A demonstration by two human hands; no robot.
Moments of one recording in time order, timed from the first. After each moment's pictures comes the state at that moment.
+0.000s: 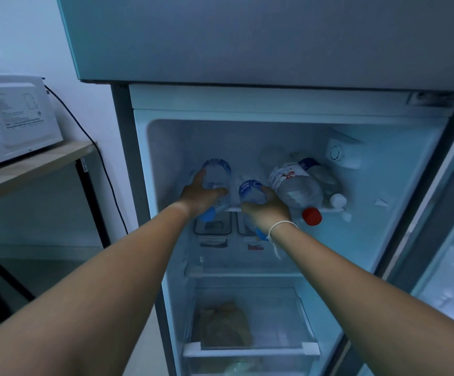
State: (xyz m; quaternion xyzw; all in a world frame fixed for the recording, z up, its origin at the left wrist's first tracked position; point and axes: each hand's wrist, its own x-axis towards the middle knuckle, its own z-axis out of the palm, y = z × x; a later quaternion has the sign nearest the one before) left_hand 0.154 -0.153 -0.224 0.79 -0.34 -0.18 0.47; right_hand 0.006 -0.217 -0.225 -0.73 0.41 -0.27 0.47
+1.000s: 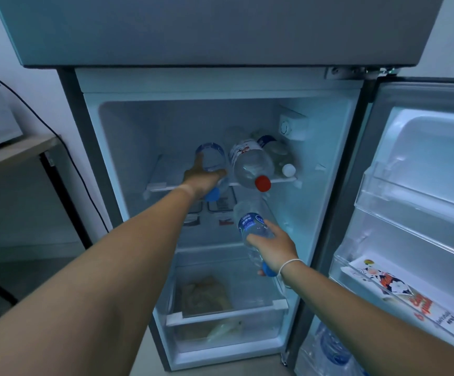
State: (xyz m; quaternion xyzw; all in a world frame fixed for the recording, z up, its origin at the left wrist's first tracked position) left_hand 0.074 -0.184 -0.223 0.79 -0.34 -0.20 0.47; right_hand -0.119 -0.173 -0.282 -0.59 0.48 -0.25 0.60
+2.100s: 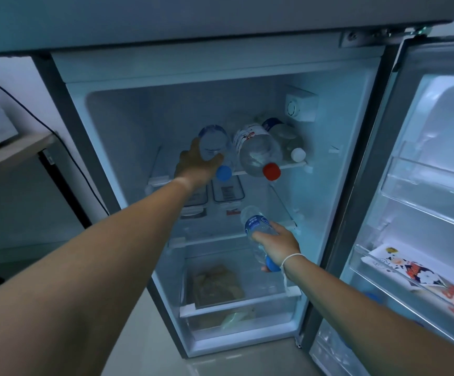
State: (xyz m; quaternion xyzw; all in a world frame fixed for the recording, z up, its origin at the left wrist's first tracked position) left_hand 0.084 -0.178 -0.219 0.82 -0.37 -0.12 0.43; right_hand -0.096 -0.195 -0.320 -0.55 0.51 -0.23 0.62
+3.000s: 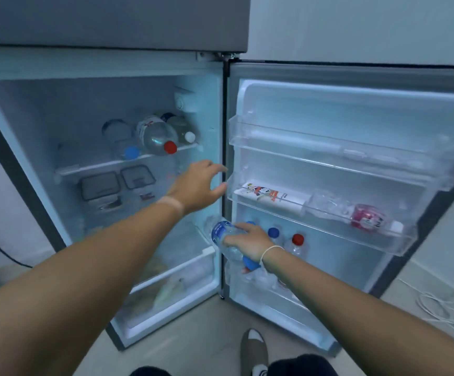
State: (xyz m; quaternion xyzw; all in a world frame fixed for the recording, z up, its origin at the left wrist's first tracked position) left_hand -0.112 -0.086 -0.236 0.62 -0.75 0.01 0.23; right_hand -0.262 -0.055 -0.296 -0.55 0.58 -0.23 0.55
